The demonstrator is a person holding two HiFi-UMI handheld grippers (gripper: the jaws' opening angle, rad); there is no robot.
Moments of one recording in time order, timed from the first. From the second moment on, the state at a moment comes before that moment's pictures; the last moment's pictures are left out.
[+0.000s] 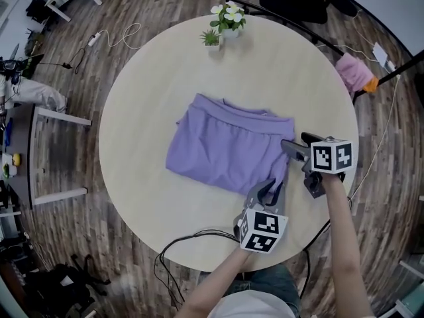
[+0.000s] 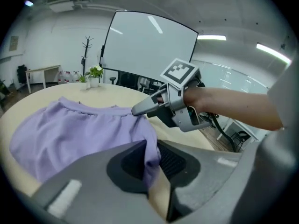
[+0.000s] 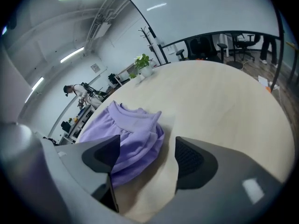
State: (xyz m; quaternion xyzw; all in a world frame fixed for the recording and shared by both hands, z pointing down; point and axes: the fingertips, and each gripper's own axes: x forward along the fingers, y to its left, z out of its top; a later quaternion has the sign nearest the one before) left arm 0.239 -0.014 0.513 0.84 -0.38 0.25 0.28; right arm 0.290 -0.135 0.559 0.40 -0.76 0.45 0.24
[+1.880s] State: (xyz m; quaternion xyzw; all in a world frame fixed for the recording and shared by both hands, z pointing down) left arm 0.032 -0.074 0.427 0.85 -0.39 0.09 0.35; right arm 0.092 -0.199 0.480 0.45 -0.74 0.46 0.21
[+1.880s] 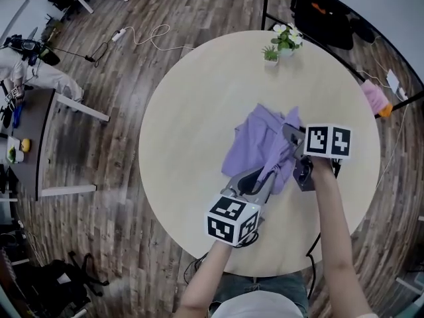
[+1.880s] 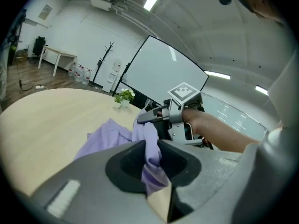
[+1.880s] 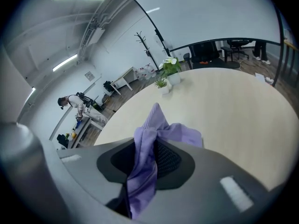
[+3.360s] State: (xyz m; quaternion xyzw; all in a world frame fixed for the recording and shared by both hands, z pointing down) left arm -0.116 -0.095 0.470 0.79 -0.45 0.05 0.42; right arm 0.046 -0.194 0.470 0.48 -0.80 0.28 0.24
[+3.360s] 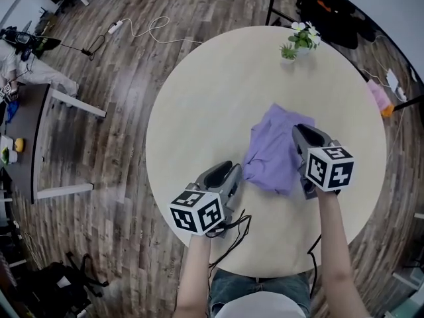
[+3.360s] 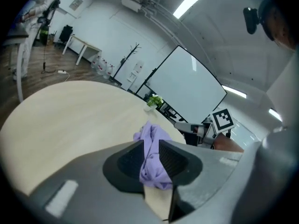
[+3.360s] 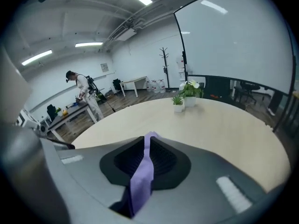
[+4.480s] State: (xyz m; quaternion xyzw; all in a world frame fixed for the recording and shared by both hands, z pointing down) left arm -0.042 -0.162 0.560 0.80 -0.36 0.20 0.44; right arm 0.017 -0.102 0.557 0.43 -0.80 0.27 0.33
